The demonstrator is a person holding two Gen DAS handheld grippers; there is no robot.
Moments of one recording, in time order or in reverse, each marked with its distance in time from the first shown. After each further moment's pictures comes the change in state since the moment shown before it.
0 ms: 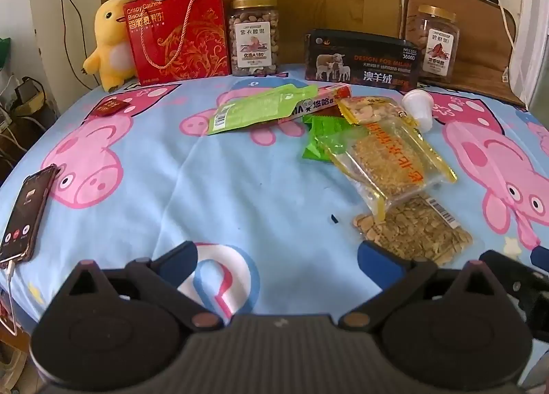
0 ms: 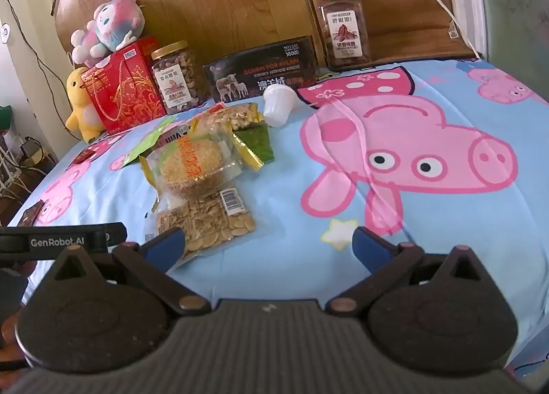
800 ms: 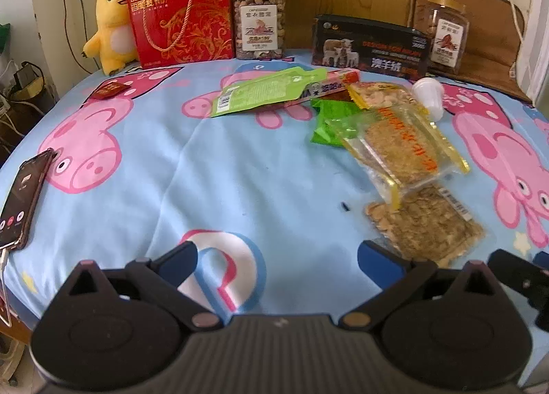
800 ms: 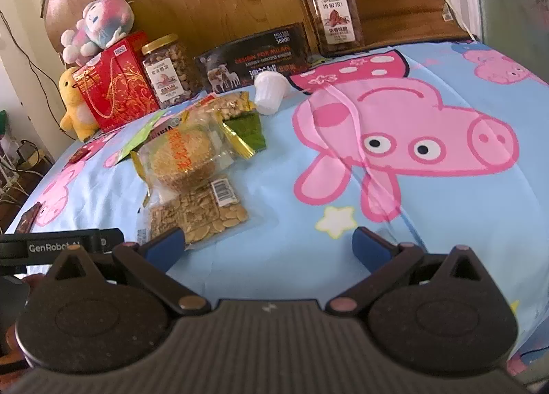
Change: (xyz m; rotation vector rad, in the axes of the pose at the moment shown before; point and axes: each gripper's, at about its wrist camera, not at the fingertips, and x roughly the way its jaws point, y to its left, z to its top) left arm 0.015 0.010 -0.006 -0.012 0.042 -0.002; right arm 0.008 -0.008 -0.003 0.048 0.036 -0.002
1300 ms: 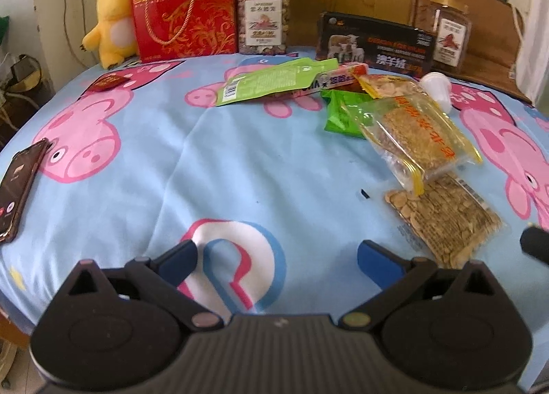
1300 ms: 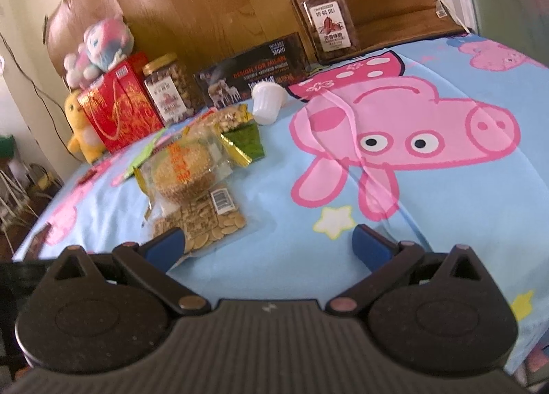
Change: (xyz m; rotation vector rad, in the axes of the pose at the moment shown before) left arm 0.009 0.016 -0.015 0.006 -0.028 -0.045; right arm -0.004 -0.015 -0.007 0.072 -0.067 0.063
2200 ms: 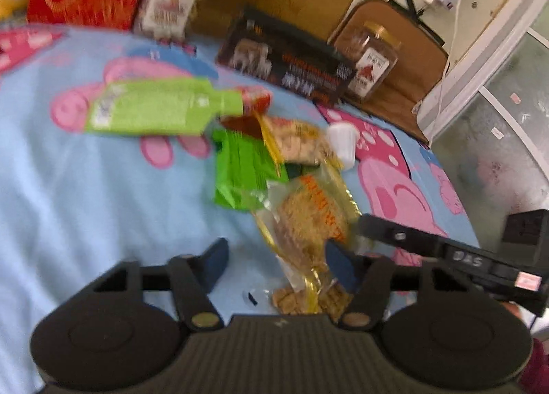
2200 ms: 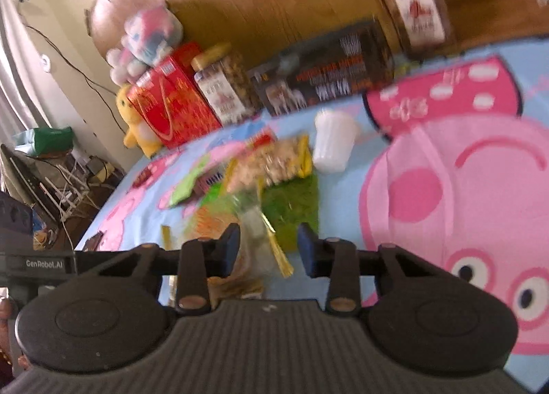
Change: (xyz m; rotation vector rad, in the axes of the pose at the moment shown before) left arm 0.060 0.017 0.078 -0.139 0.149 -0.556; right arm 0.089 -0.011 0.084 -0.036 0.187 0.311
